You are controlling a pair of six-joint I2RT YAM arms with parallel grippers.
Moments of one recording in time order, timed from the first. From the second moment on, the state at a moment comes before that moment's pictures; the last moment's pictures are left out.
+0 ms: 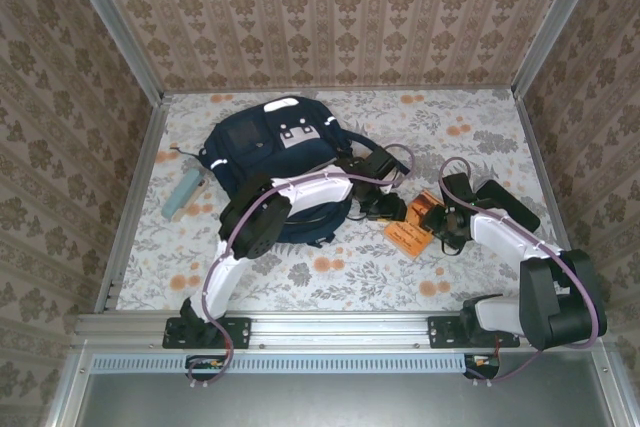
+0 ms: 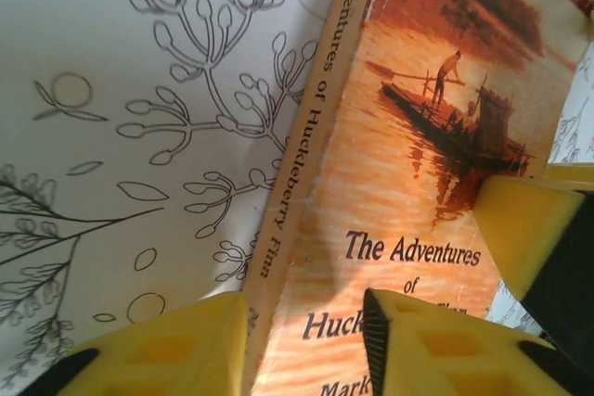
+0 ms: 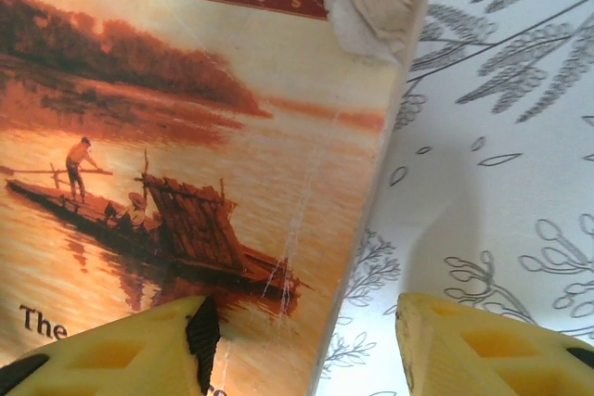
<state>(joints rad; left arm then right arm) -0.96 2.25 1.71 -0.55 0.47 -0.64 0.14 1.28 0.60 -0.55 -0.02 0.76</state>
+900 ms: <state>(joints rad) -0.96 2.28 1.76 -0.61 0.46 -0.62 0.14 1.14 0.64 -0.65 -0.12 0.73</state>
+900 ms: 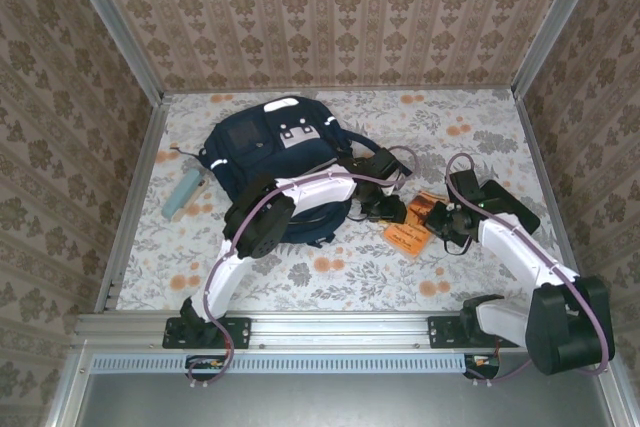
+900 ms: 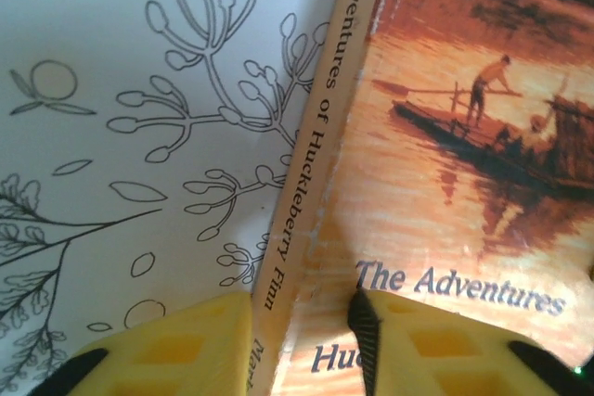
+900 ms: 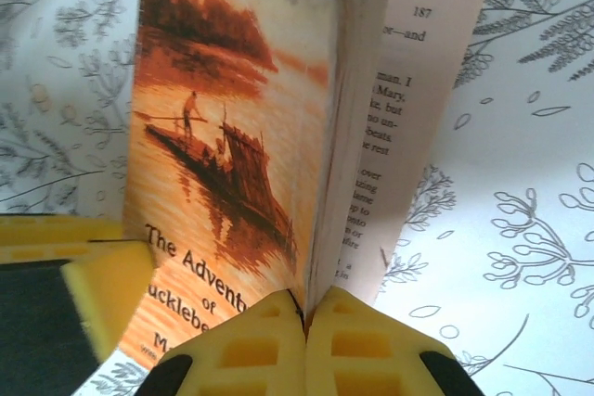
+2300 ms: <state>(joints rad) -0.67 1.78 1.27 -0.08 0.89 -0.76 0.11 1.06 0.73 -0.32 -0.76 0.69</state>
